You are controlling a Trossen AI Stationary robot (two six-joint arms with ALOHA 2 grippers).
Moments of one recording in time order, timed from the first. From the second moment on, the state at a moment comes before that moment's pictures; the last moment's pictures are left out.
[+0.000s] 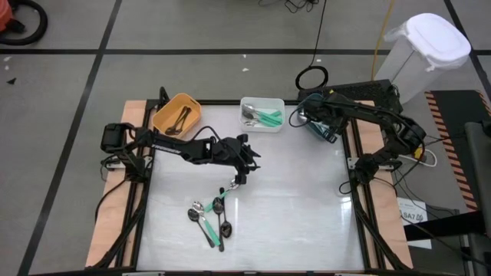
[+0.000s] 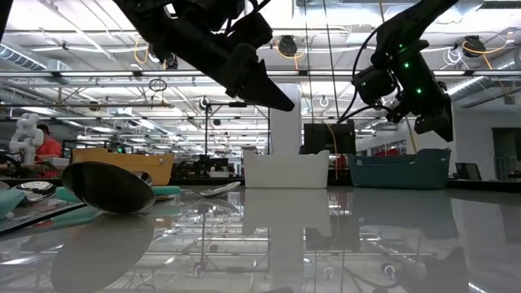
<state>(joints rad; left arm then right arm) 0.04 1.72 1.01 0.18 -0.02 0.23 -0.73 1.49 0.97 -1.40 0.65 0.13</state>
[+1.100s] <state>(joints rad) 0.01 1.72 1.01 0.19 -0.02 0.23 -0.73 1.49 0.88 -1.25 0.72 0.18</state>
